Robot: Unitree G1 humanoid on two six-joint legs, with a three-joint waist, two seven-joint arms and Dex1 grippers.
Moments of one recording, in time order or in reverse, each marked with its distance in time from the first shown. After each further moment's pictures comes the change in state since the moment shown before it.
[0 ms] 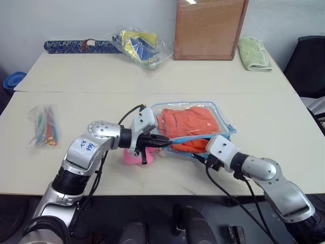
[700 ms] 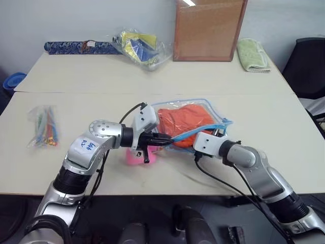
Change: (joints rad) left arm -0.014 -0.019 0.002 0.007 -0.019 0.006 0.025; right arm -0.200 0.097 0.142 0.259 -0.326 -0.174 -0.033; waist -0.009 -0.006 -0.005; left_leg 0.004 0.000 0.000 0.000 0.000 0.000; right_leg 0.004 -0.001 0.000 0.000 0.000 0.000
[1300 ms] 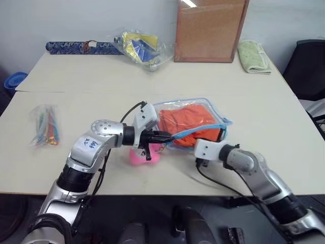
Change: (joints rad) left arm -0.028 -0.031 -0.007 0.094 0.060 -0.084 0.071; right arm 0.071 -0.173 0.016 0.042 -0.137 -0.308 0.013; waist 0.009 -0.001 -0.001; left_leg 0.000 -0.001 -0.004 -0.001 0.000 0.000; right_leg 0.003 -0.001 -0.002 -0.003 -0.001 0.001
